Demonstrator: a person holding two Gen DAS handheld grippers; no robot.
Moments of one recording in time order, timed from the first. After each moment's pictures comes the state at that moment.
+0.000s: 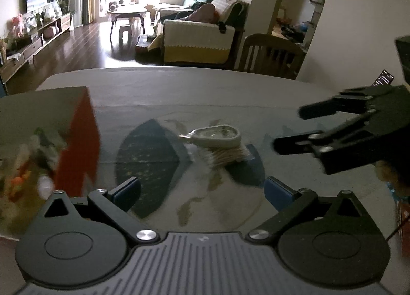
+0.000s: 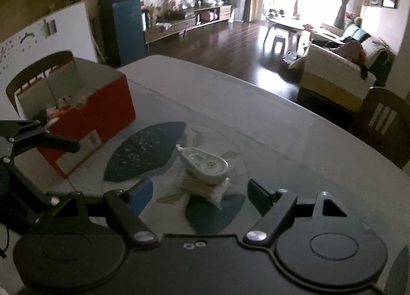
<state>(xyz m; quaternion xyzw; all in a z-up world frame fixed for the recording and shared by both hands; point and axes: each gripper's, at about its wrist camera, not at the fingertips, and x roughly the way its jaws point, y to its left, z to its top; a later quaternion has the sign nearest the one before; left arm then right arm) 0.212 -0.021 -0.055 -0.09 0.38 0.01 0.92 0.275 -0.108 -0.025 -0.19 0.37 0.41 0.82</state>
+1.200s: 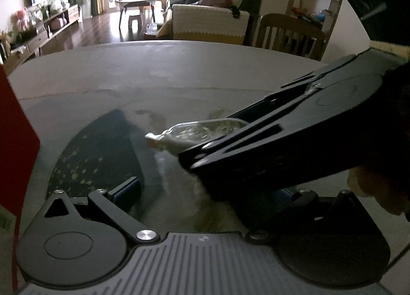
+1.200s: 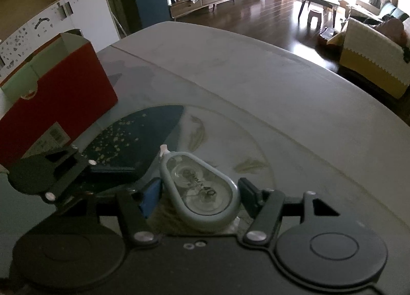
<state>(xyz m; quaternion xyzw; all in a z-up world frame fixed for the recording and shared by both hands) 0.322 -0.052 -0.146 -0.08 0.40 0.05 0.91 0.366 -0.051 -0.109 -0.18 0.43 0.47 0.75</state>
